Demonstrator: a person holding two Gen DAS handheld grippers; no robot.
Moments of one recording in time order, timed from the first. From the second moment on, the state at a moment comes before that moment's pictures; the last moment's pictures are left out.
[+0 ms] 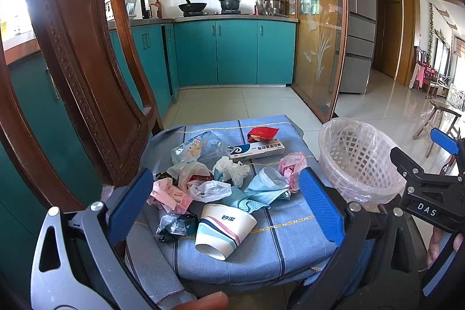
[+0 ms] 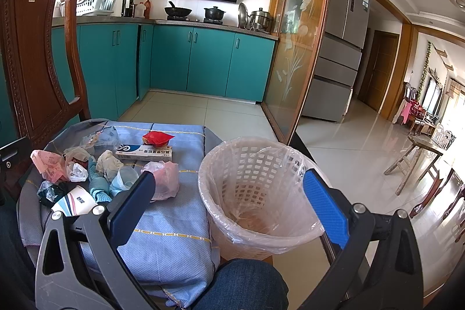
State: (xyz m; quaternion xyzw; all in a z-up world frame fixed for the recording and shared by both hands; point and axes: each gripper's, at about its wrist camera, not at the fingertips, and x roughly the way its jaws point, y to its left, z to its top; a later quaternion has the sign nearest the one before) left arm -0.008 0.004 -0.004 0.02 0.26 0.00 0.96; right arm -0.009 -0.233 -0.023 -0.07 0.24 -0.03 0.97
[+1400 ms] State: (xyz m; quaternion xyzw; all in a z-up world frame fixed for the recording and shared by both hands) left arm -0.009 0.007 -0.006 0.02 0.27 0.00 0.96; right arm -0.007 -0.223 -0.021 -0.08 0.24 -0.02 0.97
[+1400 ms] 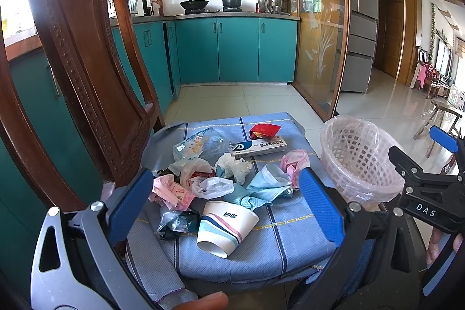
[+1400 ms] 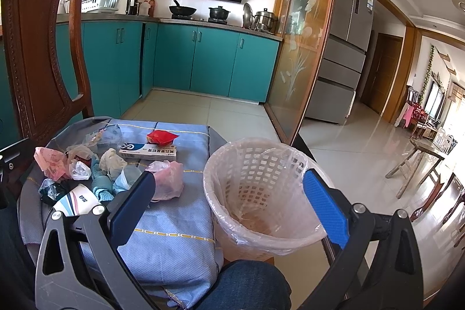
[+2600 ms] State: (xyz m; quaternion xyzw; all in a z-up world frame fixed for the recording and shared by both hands) left arm -0.022 0.027 -0.132 0.00 0.40 -0.03 0.92; right arm 0.064 -0.172 -0.052 -0.11 0.37 0.16 0.91
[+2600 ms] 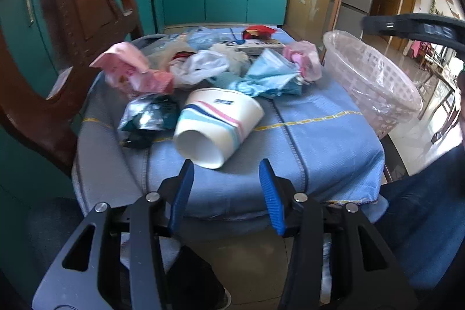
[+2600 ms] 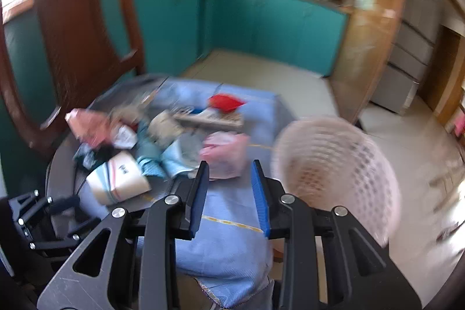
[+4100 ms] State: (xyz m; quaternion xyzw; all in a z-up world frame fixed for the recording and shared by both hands) left arm 0.031 0.013 -0.112 0.02 0.39 0.03 0.92; right arm 0.144 -0.198 -0.113 -0.08 0.37 0.27 0.88
